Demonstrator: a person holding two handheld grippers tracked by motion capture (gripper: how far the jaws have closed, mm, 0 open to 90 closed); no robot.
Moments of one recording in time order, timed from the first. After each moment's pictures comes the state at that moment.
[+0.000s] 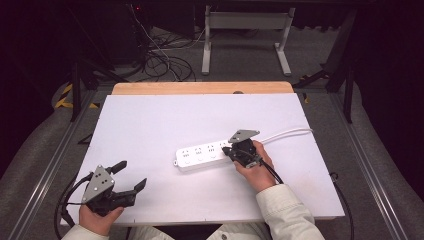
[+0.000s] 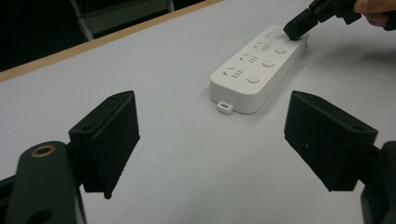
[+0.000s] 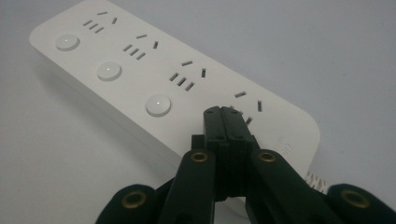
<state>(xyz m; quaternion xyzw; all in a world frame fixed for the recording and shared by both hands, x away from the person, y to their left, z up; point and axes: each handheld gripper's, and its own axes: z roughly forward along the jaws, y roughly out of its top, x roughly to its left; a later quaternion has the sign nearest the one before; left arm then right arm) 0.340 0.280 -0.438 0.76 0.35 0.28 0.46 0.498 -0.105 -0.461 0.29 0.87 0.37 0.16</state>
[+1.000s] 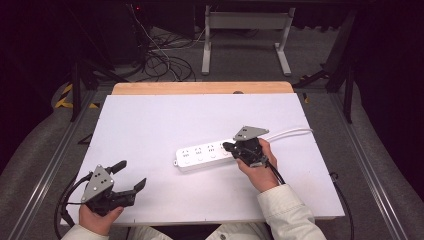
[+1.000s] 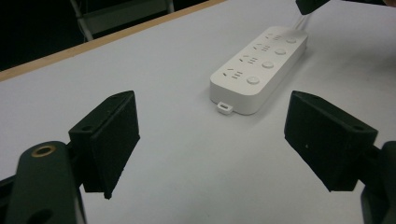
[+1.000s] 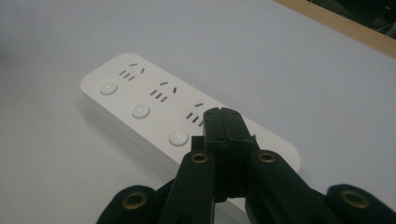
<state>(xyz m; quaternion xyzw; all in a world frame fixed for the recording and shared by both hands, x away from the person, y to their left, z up) 0.340 0.280 -0.438 0.76 0.35 0.28 0.47 0.483 -0.112 -0.430 0.28 0.84 0.43 0.18</state>
